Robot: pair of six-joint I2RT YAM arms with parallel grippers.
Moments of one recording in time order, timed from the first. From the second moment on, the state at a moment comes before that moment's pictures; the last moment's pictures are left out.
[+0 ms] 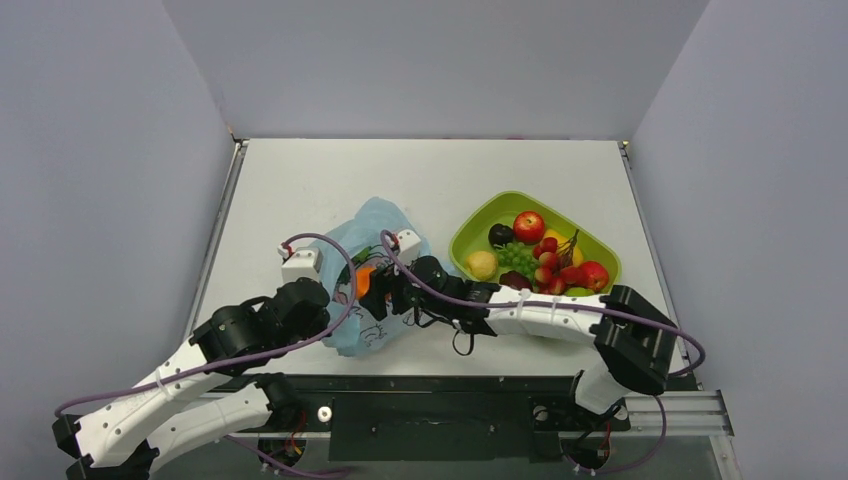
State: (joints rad) left arm -0.94 0.72 0.90 -1.11 -0.49 -0.78; right arm 1.09 1.60 0.95 0.21 0.07 0.48
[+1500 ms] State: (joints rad) left arm -0.94 0.69 0.90 -1.08 -0.51 -0.76; right arm 0.87 1.18 0.97 -0.04 -0.06 0.65
